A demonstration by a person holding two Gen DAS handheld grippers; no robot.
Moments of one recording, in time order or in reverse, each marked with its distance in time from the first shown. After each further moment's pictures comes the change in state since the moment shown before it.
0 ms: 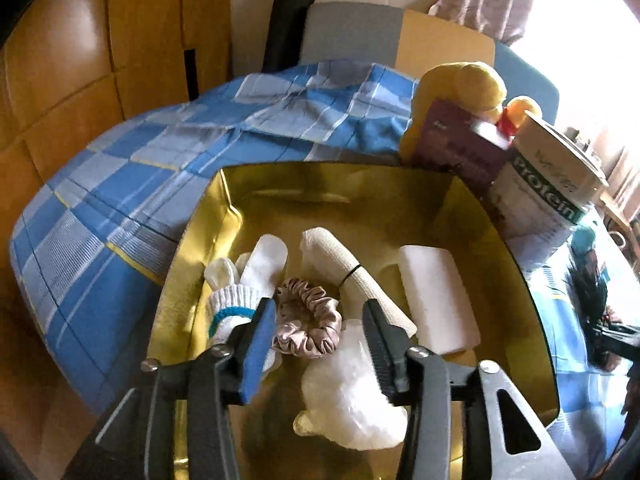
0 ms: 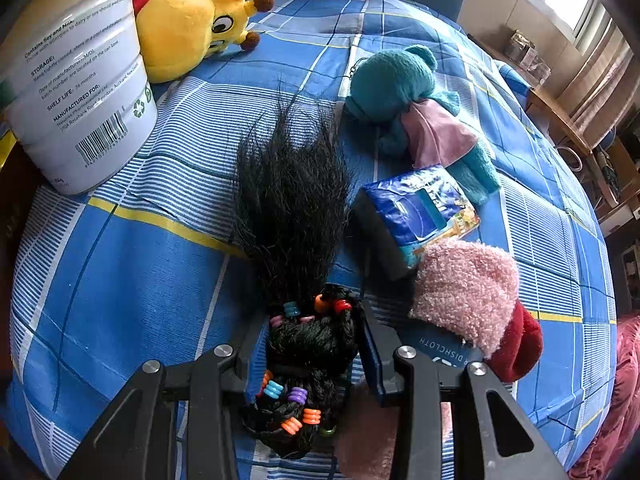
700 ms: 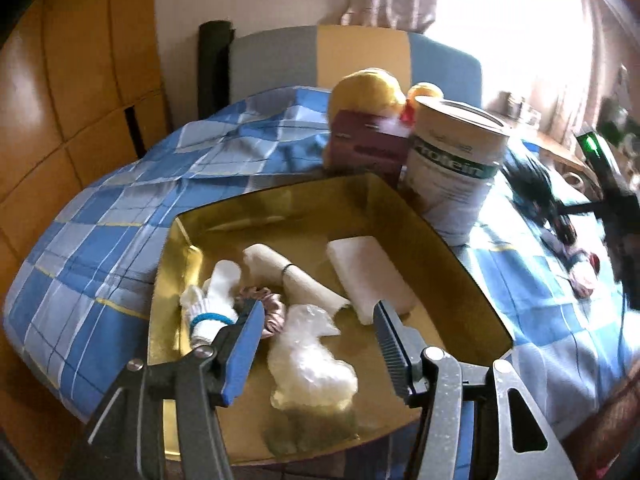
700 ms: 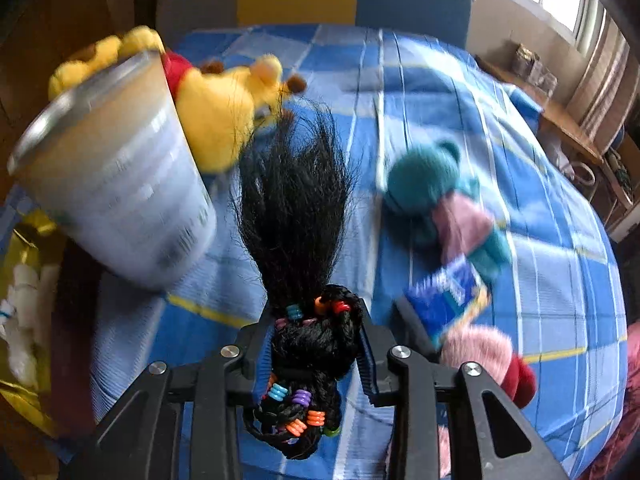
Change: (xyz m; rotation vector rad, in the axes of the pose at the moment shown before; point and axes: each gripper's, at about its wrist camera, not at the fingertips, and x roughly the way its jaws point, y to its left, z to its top) left arm -0.051 -0.031 -0.018 0.252 -0.085 -0.129; right arm -0.050 0.005 0.071 0.043 -0.109 0.100
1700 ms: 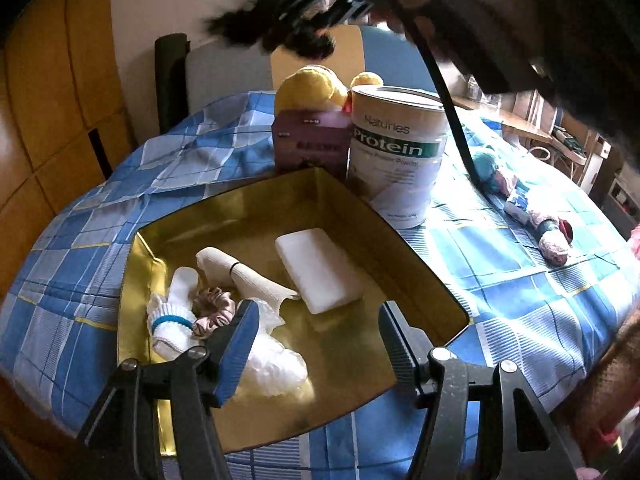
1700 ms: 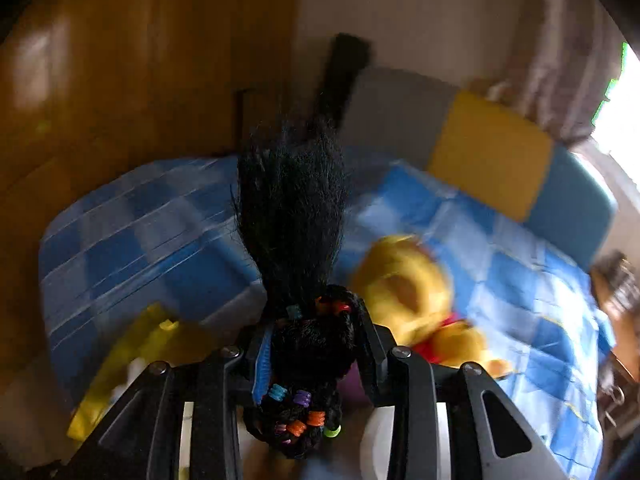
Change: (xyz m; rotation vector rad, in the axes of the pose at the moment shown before) left arm -0.008 -0.029 -0.006 0.097 0.003 -0.080; right arm -0.093 0.267 0.120 -0.496 -0.287 0.256
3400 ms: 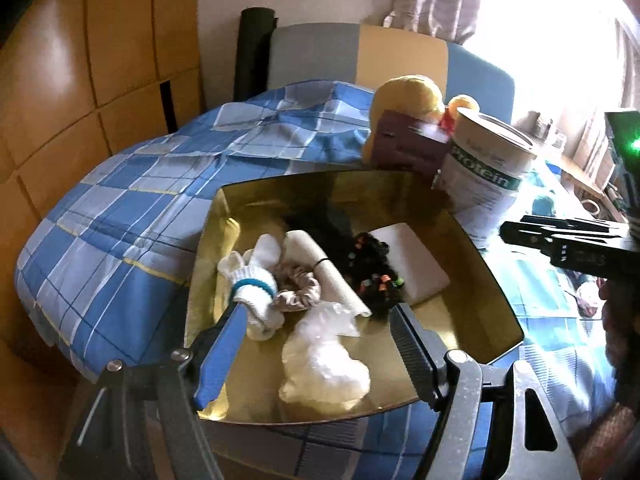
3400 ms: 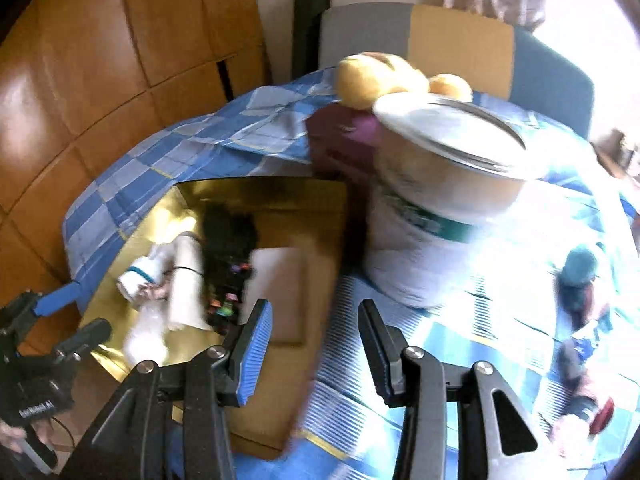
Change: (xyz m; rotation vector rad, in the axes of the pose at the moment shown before) left arm -0.015 0.055 -0.013 -0.228 0.022 0.140; right arm -0.039 0.001 -0.188 0.255 0.088 0.042
